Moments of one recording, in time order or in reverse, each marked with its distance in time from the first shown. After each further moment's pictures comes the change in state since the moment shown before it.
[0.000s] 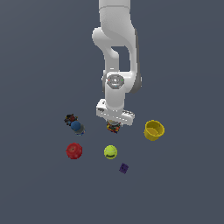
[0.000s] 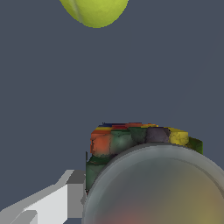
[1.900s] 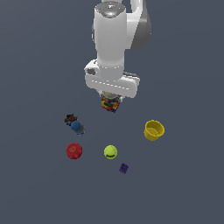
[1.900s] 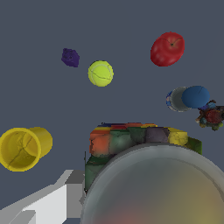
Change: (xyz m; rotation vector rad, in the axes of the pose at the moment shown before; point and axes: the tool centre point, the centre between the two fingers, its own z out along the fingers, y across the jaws) arm 0.011 0.014 -0.205 -0.001 -0.002 0.000
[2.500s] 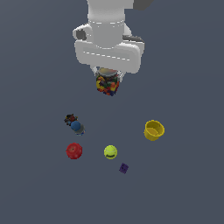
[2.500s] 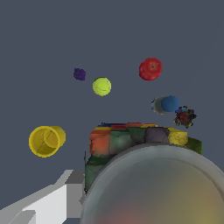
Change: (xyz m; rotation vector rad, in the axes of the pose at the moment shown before) arm 0.009 0.006 -0.107 0.000 0.000 0.001
